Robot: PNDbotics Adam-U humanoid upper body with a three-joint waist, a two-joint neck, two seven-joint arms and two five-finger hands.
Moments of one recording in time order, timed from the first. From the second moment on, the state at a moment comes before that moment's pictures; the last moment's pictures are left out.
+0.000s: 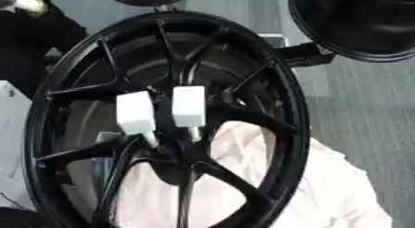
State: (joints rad) left arm -0.67 1.15 0.05 -1.84 -0.15 0.45 -0.39; right arm 0.08 -0.26 -0.30 -1.99 0.00 0.20 -0.88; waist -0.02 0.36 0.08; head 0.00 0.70
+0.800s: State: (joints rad) left arm -0.64 1.15 0.12 -1.47 -0.25 0.28 -0.46; right arm 0.08 -0.26 -0.31 -1.99 0.00 0.20 -0.89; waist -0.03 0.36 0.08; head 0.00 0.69
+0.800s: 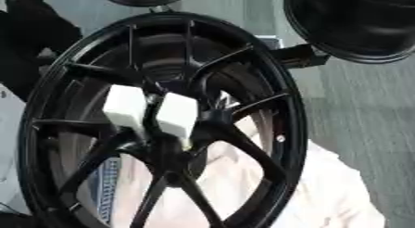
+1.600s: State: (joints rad) left arm -0.61 1.08 0.13 -1.72 -0.02 0.27 0.01; right arm 0.09 -0.27 -0.31 -1.99 0.01 0.20 -0.89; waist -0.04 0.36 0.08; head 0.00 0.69
